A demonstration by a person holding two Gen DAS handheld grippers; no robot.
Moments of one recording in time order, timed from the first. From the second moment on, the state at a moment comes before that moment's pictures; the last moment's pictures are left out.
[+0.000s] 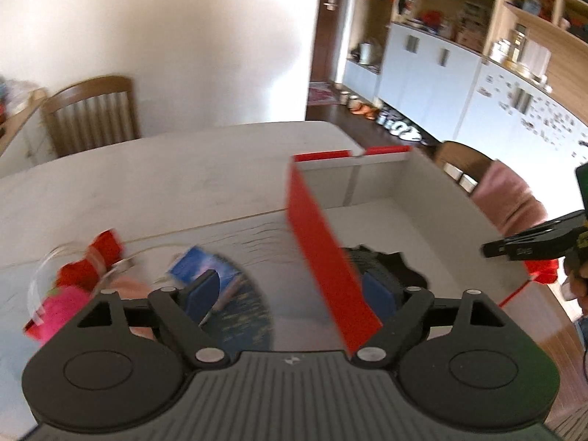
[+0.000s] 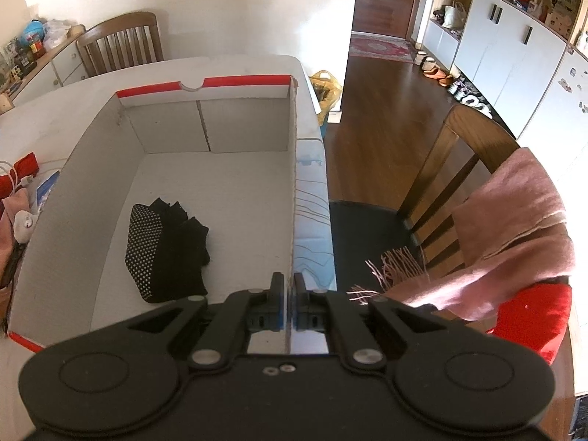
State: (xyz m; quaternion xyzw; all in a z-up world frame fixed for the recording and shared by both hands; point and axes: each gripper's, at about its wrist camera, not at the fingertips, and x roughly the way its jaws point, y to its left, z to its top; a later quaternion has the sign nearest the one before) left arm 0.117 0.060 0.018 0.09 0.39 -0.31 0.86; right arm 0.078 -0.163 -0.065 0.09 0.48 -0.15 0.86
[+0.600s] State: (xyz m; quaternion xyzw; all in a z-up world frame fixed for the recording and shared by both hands) left arm 0.177 0.191 -0.029 0.08 0.41 -0.15 0.90; right arm 0.084 -0.158 -0.063 0.09 0.49 -0.17 0.85
